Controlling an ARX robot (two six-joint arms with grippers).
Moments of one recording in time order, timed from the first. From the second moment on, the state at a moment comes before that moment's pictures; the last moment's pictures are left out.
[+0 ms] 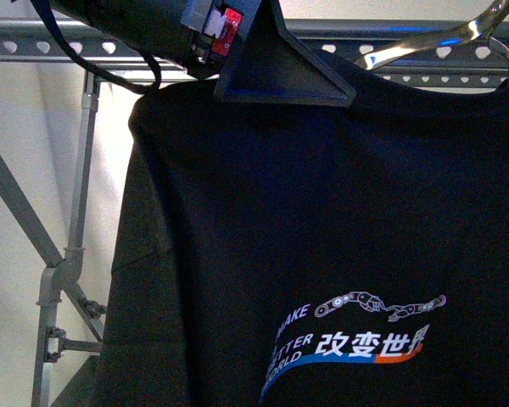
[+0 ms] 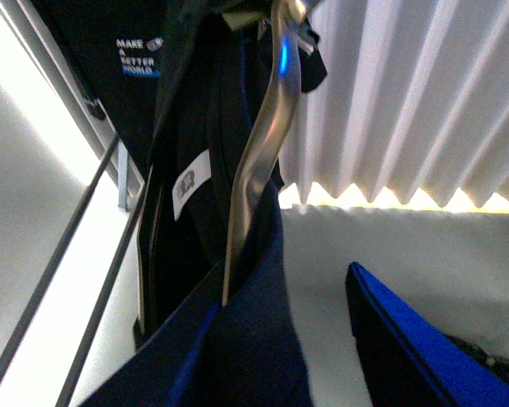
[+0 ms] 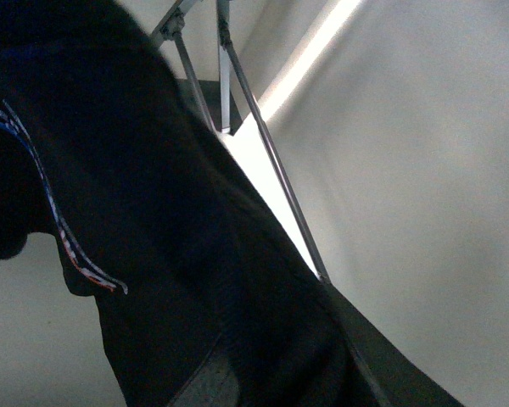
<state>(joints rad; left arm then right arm) -0.29 1.87 1.83 -0.67 1.02 0.89 -0.28 1.85 1.65 -0.56 -0.90 -1.27</state>
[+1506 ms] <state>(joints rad) -0.12 1.26 0.93 0.39 -0.11 -0.02 -0.49 1.46 1.30 -0.25 -0.74 -0.27</state>
